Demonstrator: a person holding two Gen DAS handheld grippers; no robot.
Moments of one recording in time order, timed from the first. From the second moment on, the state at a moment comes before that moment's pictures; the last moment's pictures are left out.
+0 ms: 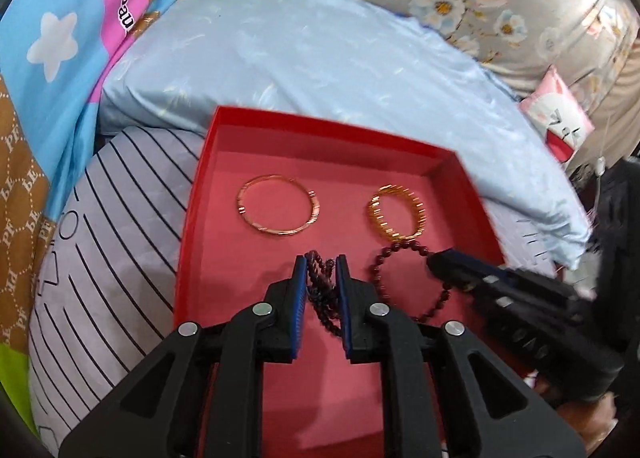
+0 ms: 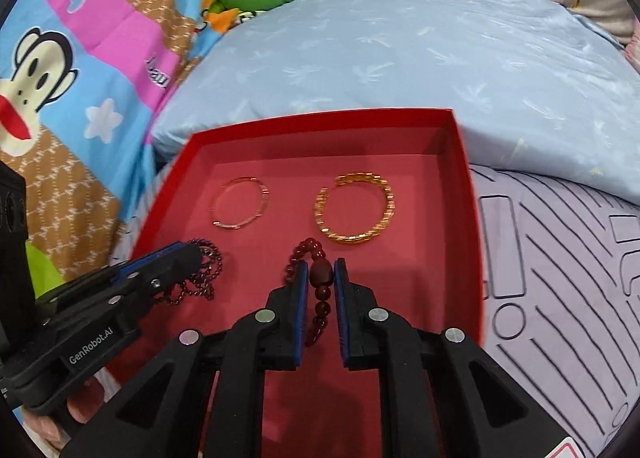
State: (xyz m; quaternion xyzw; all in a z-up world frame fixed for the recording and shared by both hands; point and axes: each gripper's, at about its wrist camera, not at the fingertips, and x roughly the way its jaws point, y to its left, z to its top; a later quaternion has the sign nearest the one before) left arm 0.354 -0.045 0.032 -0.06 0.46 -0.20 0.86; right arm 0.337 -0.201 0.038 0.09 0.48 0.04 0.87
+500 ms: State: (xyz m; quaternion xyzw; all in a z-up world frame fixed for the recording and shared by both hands) left arm 0.291 -0.031 0.063 0.07 0.39 -0.07 0.92; right arm 0.245 -0.195 0.085 0.03 0.40 0.02 0.92
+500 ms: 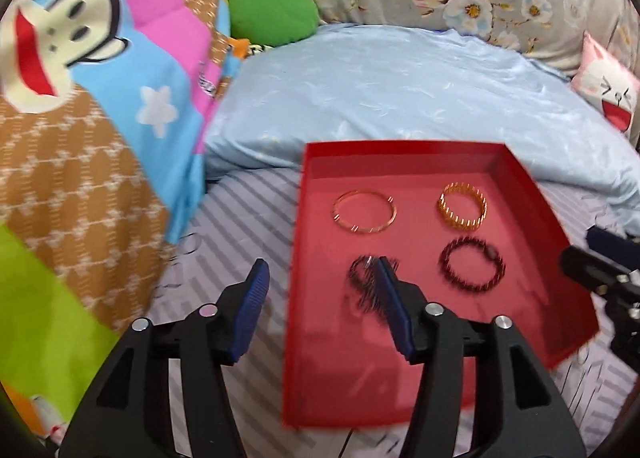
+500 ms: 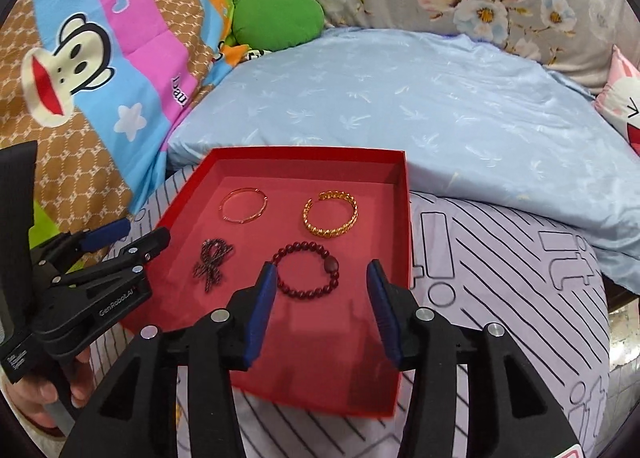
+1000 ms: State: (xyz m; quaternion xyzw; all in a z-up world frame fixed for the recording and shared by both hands) left arm 0.166 0.001 0.066 0.05 0.39 -0.08 0.91; right arm 0.128 -0.196 0.072 0.05 0.41 0.02 0.91
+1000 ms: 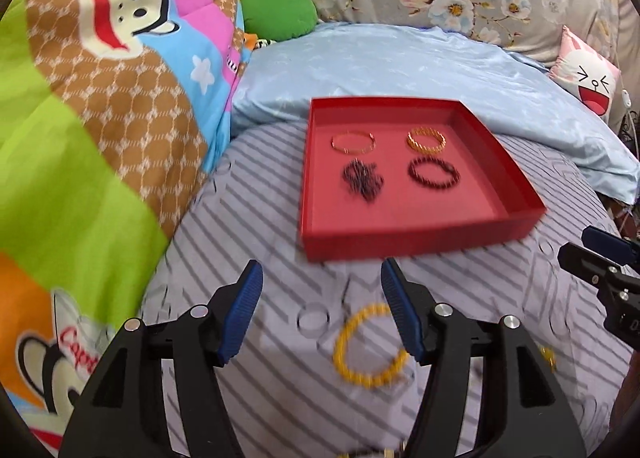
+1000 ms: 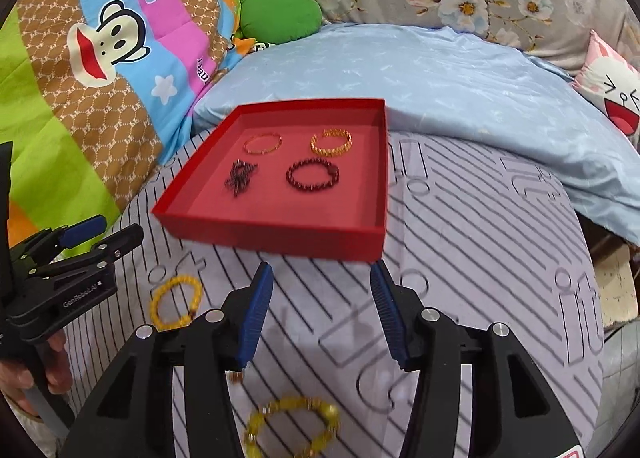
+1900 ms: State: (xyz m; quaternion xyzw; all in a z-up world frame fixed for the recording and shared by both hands) left arm 0.055 0.023 -0.005 0.02 0.45 -0.06 0.89; right arm 0.028 -0.191 0.017 0.09 0.45 -0.02 0.89
